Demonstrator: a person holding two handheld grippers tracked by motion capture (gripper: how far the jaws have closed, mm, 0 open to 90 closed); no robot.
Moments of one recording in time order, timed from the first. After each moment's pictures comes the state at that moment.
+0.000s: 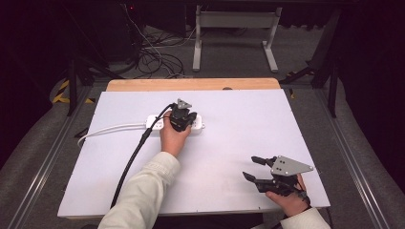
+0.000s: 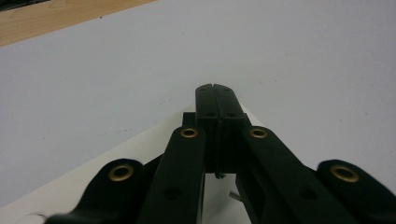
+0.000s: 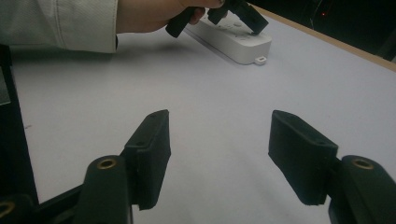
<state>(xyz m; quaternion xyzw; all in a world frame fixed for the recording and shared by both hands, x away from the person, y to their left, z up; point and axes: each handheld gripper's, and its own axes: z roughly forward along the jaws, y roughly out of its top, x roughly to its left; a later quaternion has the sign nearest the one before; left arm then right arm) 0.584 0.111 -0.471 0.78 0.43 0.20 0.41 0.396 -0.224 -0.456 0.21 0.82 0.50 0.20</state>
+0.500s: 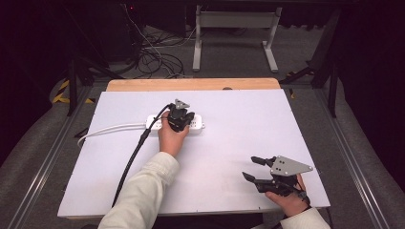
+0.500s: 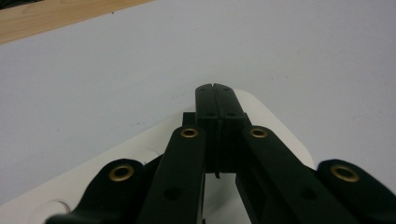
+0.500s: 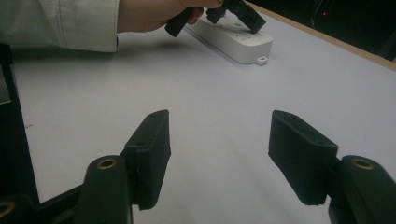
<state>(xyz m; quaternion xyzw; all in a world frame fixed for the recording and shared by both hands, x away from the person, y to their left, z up) 0.585 0.118 -0.474 0.78 0.44 0.20 0.41 0.395 -0.222 -0.456 0.21 0.82 0.50 0.20</state>
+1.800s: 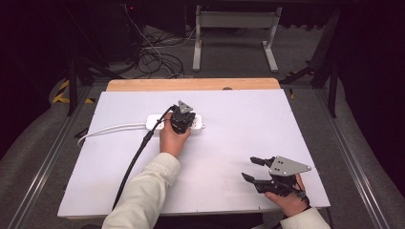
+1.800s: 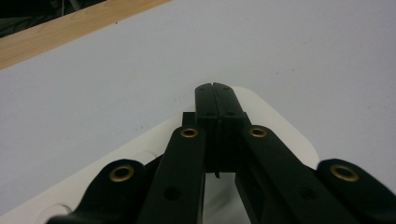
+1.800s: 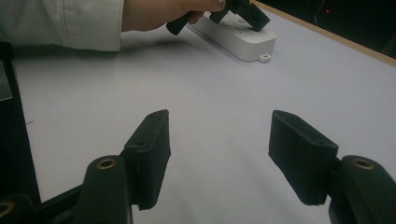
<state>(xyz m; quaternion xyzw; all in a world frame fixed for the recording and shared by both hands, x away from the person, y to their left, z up) 0.579 0.108 -0.477 0.79 0.41 0.24 0.39 0.396 -0.221 -0.457 0.21 0.82 0.49 0.19</state>
